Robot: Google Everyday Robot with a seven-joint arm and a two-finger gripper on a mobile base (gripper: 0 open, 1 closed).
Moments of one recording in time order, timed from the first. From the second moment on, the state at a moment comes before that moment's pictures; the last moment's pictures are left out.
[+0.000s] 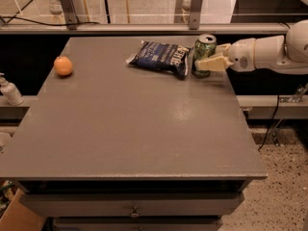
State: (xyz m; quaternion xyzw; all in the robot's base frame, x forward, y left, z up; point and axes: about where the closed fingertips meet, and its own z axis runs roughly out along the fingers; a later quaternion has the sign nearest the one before) arm 0.705 -0.178 0.852 -0.42 0.72 0.27 0.48
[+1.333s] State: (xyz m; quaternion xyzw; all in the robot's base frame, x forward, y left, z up) arm 0.693 -0.187 0.849 -0.41 0.73 0.28 0.48
